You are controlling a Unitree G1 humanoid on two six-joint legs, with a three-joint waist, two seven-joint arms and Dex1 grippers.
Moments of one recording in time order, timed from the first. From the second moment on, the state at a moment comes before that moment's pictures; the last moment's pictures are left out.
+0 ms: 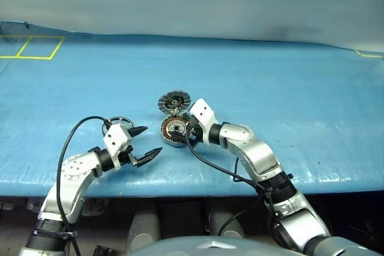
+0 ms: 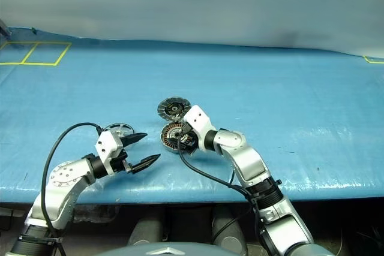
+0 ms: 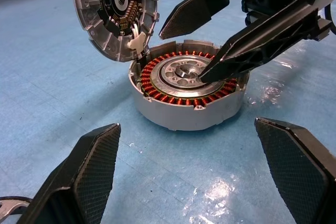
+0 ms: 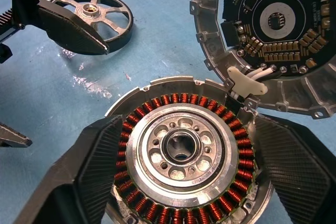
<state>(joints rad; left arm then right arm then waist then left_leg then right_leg) 0.06 0.55 -0.01 -0.16 -0.30 0.14 -0.85 -0.40 -0.21 0.34 -0.07 0.15 0.60 0.63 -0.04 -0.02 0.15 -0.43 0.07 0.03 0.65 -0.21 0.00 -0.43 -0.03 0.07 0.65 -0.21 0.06</state>
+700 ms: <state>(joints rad) 0.07 0.55 -0.01 -0.16 -0.29 0.14 -0.84 -0.42 -0.18 0.35 0.00 0.13 0.58 0.63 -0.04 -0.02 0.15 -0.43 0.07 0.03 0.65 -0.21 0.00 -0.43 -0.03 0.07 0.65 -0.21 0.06</state>
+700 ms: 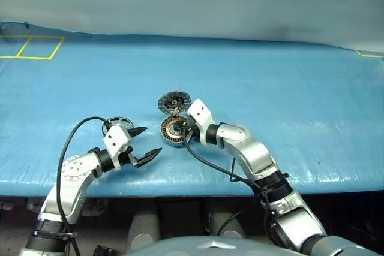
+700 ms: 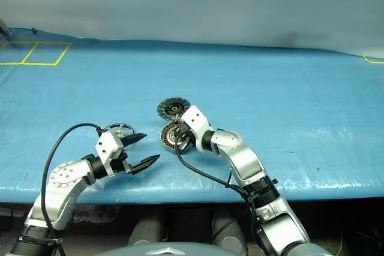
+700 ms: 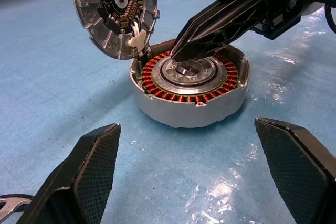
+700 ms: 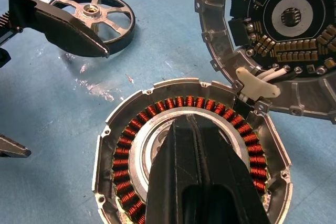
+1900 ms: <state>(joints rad) 0.00 0.74 0.10 -0.24 -0.32 0.38 -0.79 -0.28 -0.27 0.32 -0.25 0.24 0.59 0.69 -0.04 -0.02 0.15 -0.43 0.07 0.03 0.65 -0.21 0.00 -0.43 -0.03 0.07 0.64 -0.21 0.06</state>
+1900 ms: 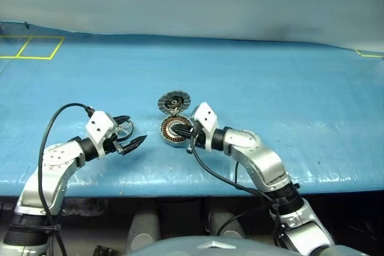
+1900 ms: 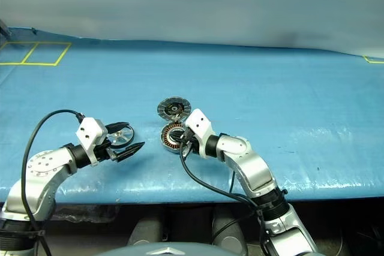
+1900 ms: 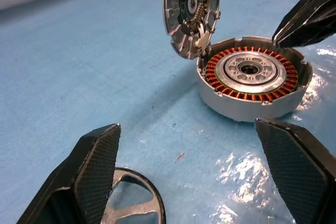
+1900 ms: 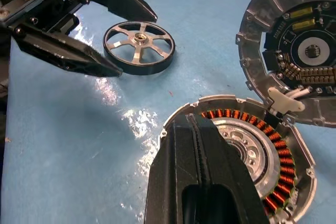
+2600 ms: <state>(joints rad) -0.67 1.07 -0.41 -0.09 0.22 0.30 -1.22 -0.30 -0.37 0.30 -0.28 0.26 0.66 0.70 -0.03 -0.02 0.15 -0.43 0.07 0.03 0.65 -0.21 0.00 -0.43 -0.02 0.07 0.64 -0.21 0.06</state>
